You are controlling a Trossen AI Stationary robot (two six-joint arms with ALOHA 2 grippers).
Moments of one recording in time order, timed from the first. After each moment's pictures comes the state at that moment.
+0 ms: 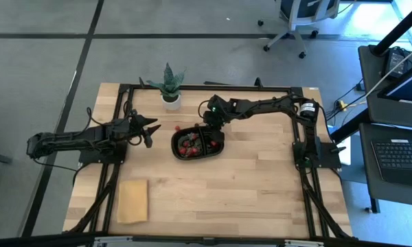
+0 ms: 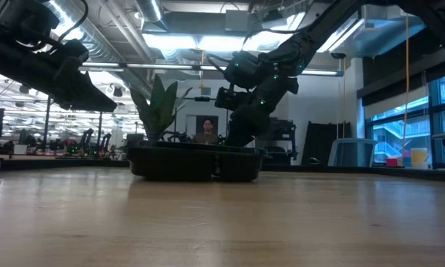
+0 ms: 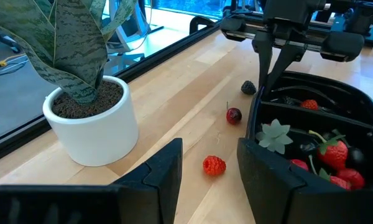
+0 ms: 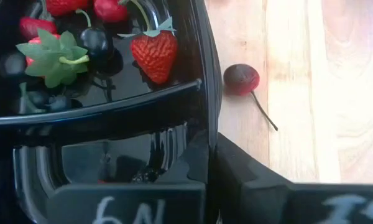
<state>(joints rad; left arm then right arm) 0.21 0.27 0.10 -0.17 -0.36 -0.17 -0.33 2.01 1.28 -0.21 -0.23 -0.32</state>
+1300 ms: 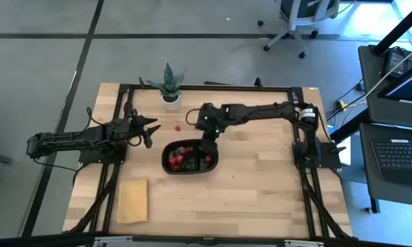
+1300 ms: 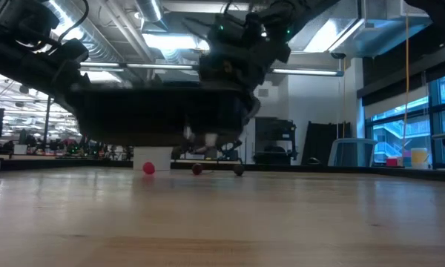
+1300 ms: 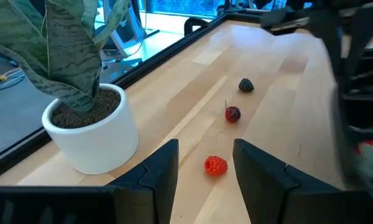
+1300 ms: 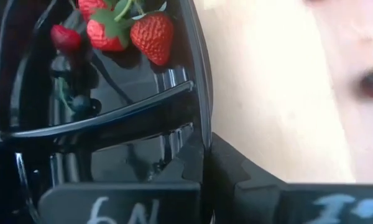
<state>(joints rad) 0.21 0.27 0.10 -0.17 -0.36 -0.10 -0.17 2.00 1.48 -0.48 -0.35 0.14</state>
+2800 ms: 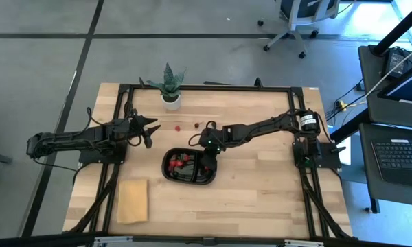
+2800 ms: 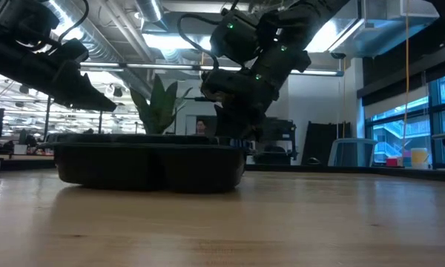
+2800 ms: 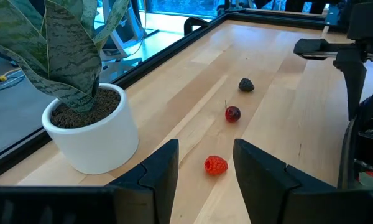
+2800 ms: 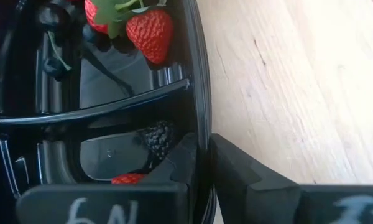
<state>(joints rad) 0.21 0.27 0.10 -0.17 -0.36 -0.09 -0.01 2.00 1.28 -0.26 -0.08 0.33</state>
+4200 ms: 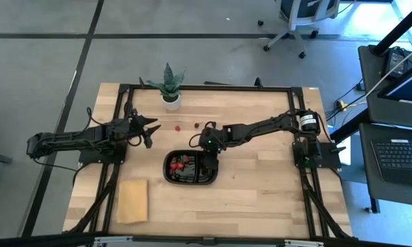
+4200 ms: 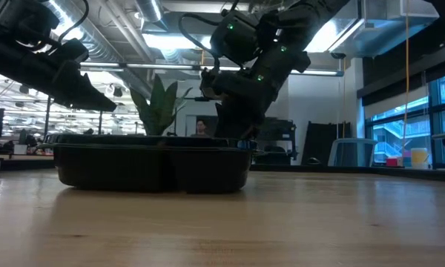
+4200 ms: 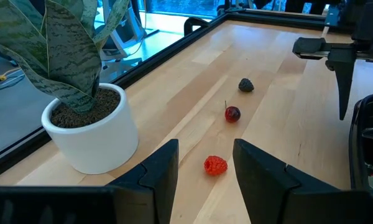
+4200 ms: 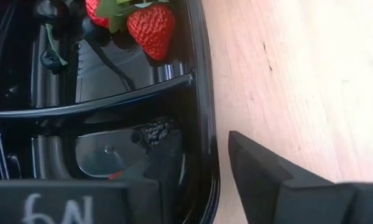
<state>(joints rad) 0.21 0.27 0.10 -0.17 -0.36 -0.10 -0.01 2.00 1.28 -0.26 -0.08 0.20</state>
